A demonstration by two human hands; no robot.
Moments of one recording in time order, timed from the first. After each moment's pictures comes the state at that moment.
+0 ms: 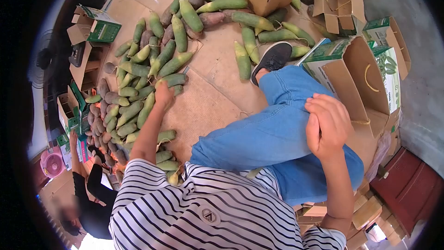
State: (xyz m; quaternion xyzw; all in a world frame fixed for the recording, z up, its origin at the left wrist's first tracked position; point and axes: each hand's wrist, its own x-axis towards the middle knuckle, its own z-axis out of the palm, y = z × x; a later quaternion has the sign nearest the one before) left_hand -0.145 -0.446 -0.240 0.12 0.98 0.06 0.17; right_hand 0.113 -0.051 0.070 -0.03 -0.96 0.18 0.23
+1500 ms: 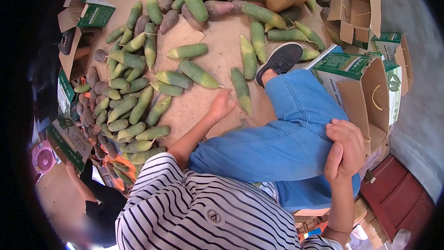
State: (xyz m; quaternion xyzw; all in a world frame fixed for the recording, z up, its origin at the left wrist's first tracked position) left_hand -0.009 -0.297 -0.267 0.17 0.84 0.39 0.33; right_hand 0.091 -0.058 0.076 -0.09 -0.96 0.24 0.13
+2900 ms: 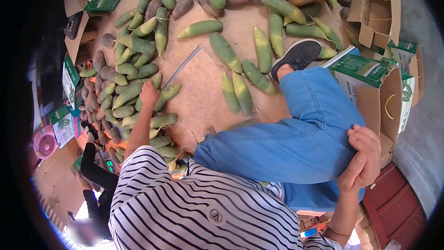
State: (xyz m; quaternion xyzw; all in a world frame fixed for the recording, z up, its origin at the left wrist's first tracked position) left_hand -0.137 -0.569 -0.271 0.02 0.97 -0.10 0.20; right_hand 0.085 -0.061 0.069 -0.11 -0.94 0.28 0.16
